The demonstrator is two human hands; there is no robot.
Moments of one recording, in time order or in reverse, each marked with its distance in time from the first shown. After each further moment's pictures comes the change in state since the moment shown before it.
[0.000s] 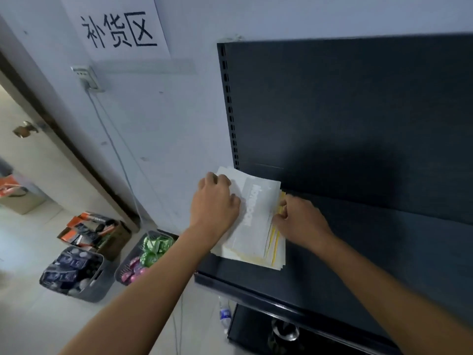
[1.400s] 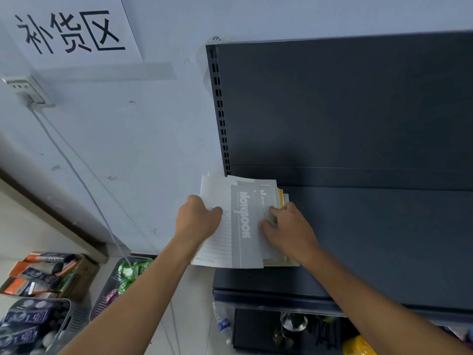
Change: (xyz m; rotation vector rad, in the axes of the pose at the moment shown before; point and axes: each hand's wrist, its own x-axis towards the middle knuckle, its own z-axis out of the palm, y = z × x) left_hand 0.032 -0.072 -0.004 -0.377 -0.309 -0.274; right_hand -0.011 -0.044 0.058 -0.012 0.124 0.149
